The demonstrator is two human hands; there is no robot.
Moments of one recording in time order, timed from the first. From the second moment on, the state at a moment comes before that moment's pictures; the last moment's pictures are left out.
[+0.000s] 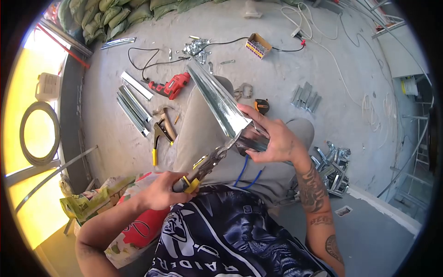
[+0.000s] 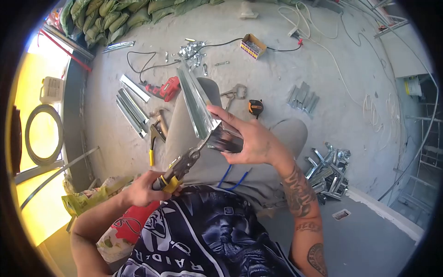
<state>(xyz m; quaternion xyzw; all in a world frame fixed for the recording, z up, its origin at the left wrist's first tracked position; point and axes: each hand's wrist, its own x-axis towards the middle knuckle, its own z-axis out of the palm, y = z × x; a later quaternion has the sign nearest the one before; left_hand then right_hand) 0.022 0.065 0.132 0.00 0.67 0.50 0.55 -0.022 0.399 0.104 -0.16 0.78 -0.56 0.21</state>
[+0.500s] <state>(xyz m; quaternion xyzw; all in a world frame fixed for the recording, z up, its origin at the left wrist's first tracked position) 0.020 0.064 0.130 0.06 0.73 0.44 0.51 -0.026 0.397 0.097 -0.16 0.80 -0.54 0.20</state>
